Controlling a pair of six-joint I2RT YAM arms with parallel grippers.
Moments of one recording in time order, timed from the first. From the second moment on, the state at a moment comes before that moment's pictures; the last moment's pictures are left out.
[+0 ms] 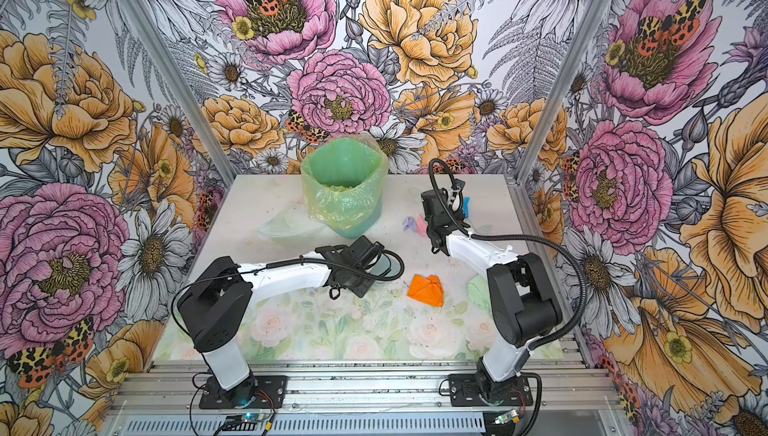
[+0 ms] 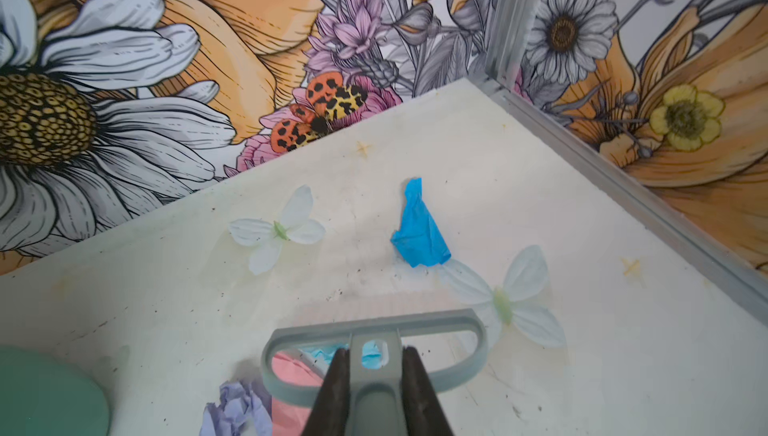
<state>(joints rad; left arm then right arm) -0.85 1.79 1.16 -0.56 -0.14 -0.13 0.33 1.72 1.13 -0.10 0.61 0.58</state>
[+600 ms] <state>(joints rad) -0.85 1.90 1.24 -0.56 -0.09 -0.10 0.33 1.83 1.20 -0.19 0.49 0.67</state>
